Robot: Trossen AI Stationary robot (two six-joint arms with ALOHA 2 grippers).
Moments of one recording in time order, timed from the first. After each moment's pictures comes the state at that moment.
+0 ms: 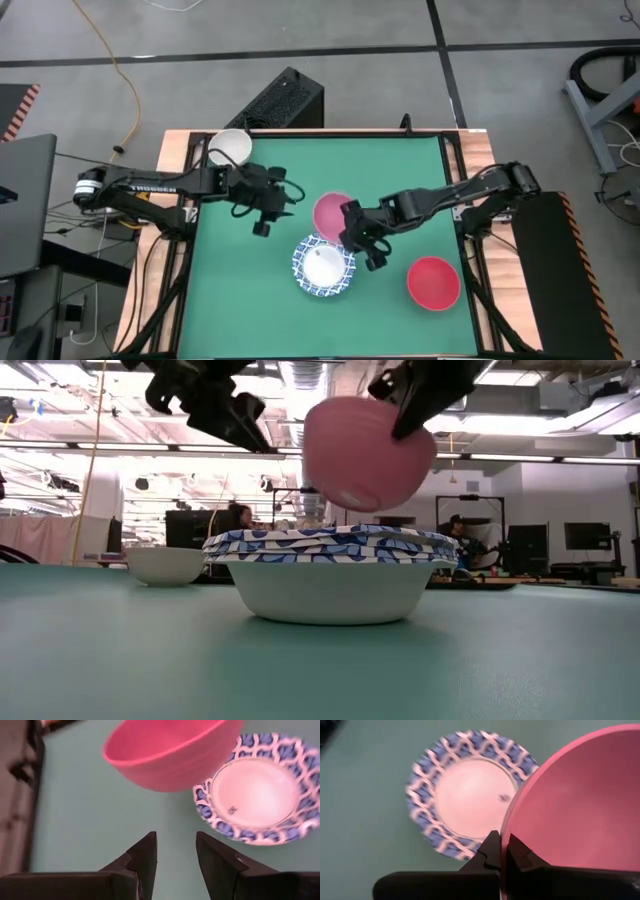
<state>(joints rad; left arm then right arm) 0.09 1.23 0.93 -0.32 0.04 0.43 0.21 1.55 1.32 -0.70 0.02 -0.24</state>
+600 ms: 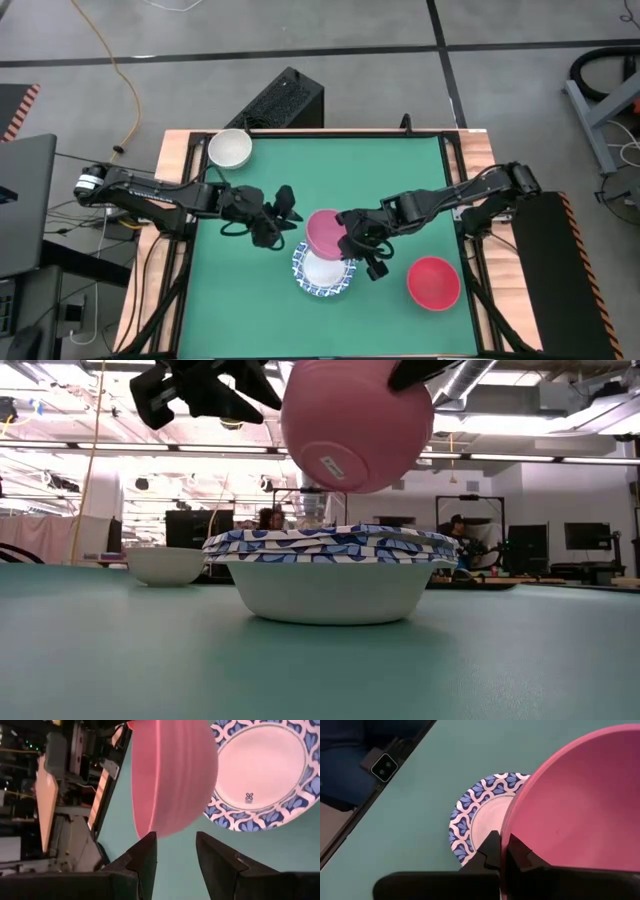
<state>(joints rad) -0.11 1.23 0.93 -0.21 -0.11 1.10 0.24 1.55 1.34 -0.62 -0.16 -0.20</state>
